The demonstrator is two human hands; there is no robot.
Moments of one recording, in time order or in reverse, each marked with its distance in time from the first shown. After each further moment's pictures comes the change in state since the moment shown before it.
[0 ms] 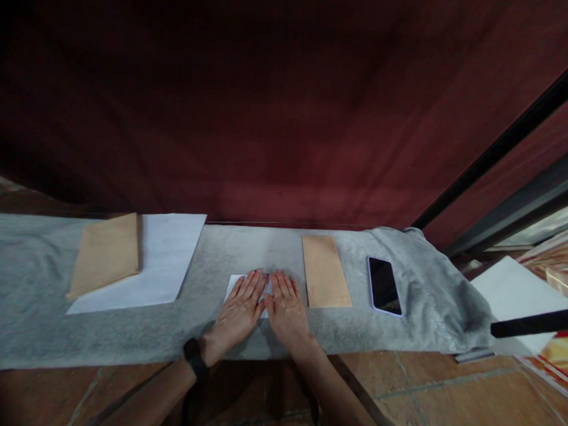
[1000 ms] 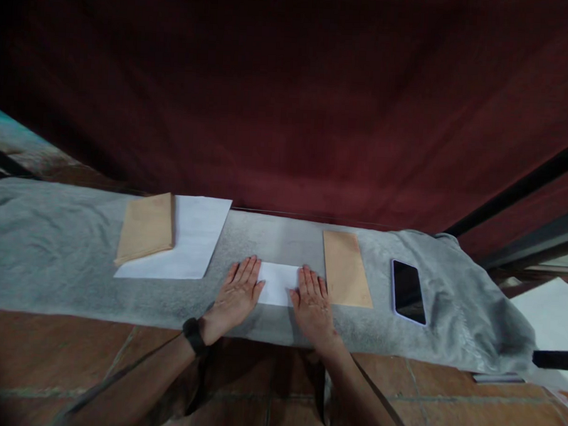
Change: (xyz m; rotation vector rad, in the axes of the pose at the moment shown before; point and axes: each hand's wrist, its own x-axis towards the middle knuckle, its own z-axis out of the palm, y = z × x) left_hand -0.023 -0.029 -0.018 0.040 -0.060 -0.249; right_hand -0.021 0.021 0.008 -0.161 0.048 -0.058
